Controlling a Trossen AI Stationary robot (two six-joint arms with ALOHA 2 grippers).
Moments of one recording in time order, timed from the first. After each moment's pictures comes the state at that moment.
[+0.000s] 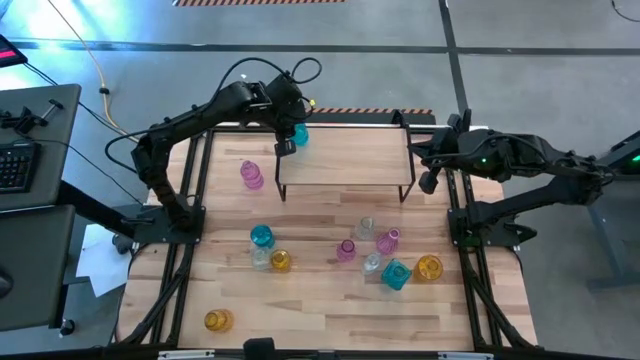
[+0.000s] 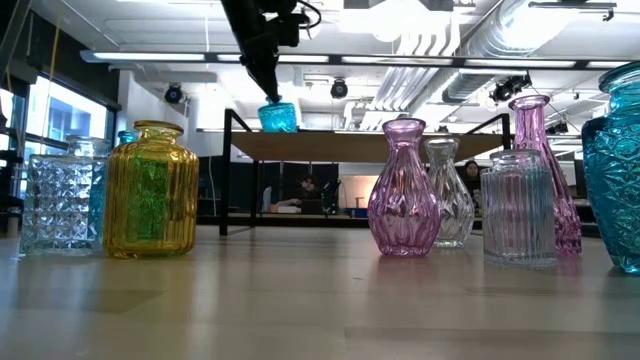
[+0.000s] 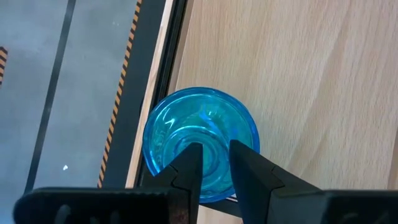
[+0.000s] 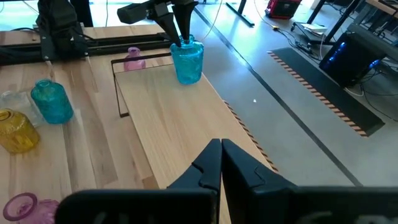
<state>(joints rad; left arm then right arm) 0.52 1.72 1.78 -1.11 -0.10 0.40 0.02 0.96 1.36 -0.94 0.52 0.09</state>
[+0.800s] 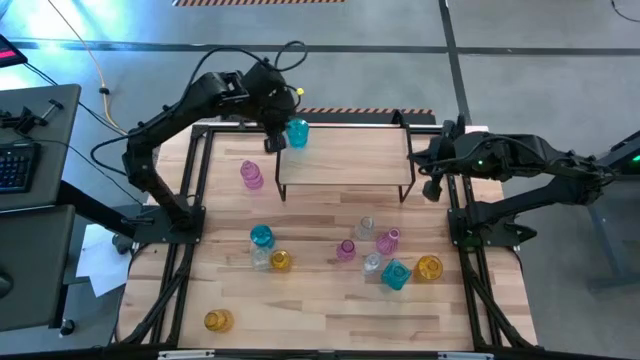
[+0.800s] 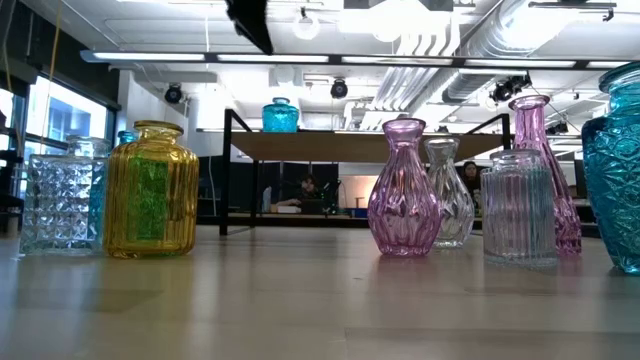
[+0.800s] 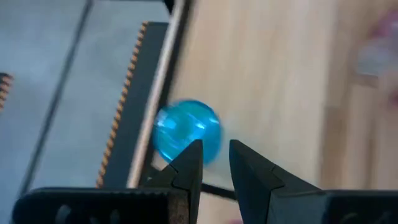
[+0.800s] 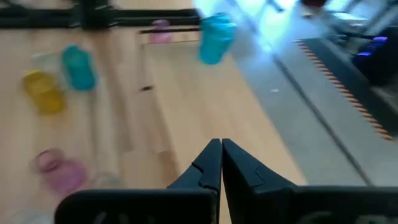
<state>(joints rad) 0.48 1.63 1.95 -1.27 -0.04 0.34 0.02 0.97 1.36 -1.02 0.38 0.04</state>
